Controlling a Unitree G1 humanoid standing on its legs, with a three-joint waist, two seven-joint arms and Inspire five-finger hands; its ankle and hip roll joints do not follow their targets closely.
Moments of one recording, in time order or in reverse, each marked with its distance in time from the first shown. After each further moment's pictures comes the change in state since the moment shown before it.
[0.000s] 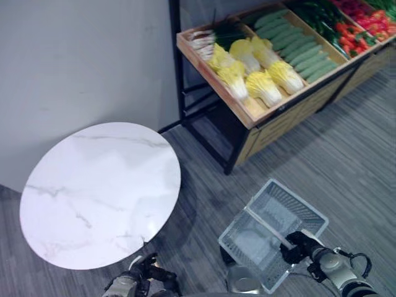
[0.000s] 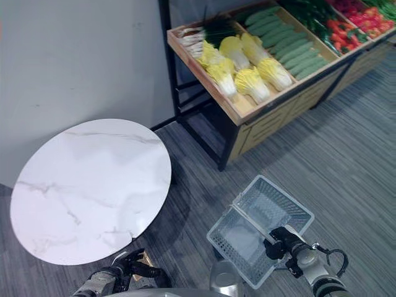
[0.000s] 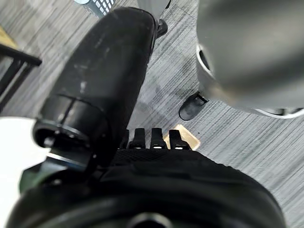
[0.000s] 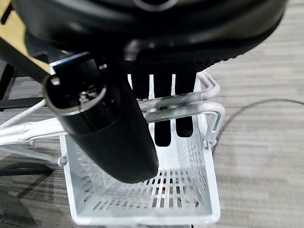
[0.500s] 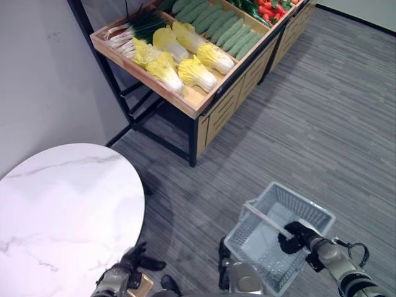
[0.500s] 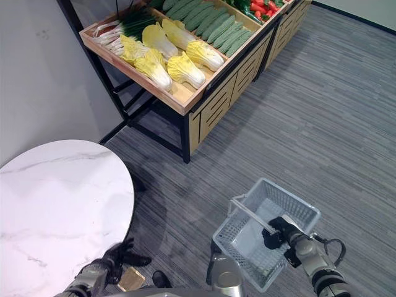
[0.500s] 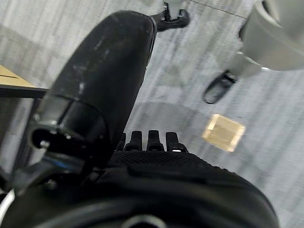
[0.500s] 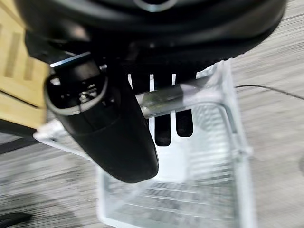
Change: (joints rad) left arm -0.033 0.023 0.064 -0.022 0.008 -0.013 0.016; right arm 0.000 -0.040 0.011 0.006 0.000 0.020 0.012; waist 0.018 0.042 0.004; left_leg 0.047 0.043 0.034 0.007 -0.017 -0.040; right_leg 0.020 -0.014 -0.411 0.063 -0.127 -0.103
